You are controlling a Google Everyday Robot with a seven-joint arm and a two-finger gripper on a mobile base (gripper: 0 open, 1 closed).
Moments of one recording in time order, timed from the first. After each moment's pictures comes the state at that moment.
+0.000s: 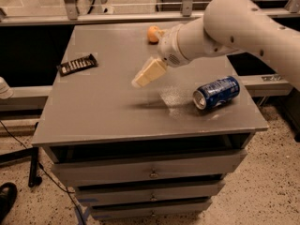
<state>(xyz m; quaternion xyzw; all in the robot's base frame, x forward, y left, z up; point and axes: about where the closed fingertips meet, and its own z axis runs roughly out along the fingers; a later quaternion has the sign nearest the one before) 0.630 -0.004 0.903 -0.56 0.69 0.13 0.45</state>
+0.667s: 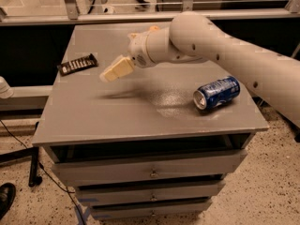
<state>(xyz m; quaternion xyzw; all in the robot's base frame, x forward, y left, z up) 0.667 0.085 0.889 -0.51 0.67 0.21 0.49</state>
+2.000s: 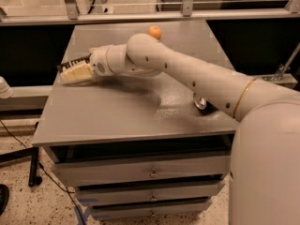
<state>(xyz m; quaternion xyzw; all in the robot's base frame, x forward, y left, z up) 0.700 0.222 0.843 -0.45 0.66 0.35 0.48</state>
